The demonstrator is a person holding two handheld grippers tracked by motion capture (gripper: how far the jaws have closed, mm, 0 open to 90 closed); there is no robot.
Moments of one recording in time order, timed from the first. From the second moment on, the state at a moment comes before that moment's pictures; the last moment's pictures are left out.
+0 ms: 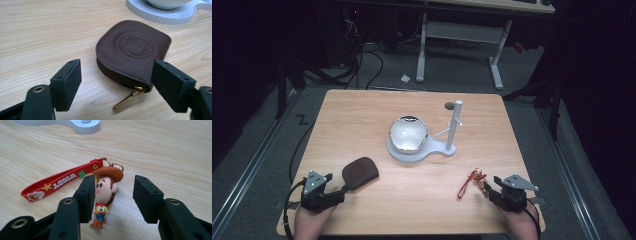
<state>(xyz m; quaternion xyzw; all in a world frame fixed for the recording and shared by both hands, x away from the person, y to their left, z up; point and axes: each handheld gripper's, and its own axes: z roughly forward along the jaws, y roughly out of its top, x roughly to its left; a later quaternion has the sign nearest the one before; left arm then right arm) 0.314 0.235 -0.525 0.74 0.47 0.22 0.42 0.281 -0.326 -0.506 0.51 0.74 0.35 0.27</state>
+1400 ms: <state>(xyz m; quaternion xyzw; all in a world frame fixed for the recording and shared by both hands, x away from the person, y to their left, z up) 0.321 0.245 -0.523 0.73 0.46 0.20 0.45 0.301 -0.324 -0.491 0.53 0.78 0.27 0.19</state>
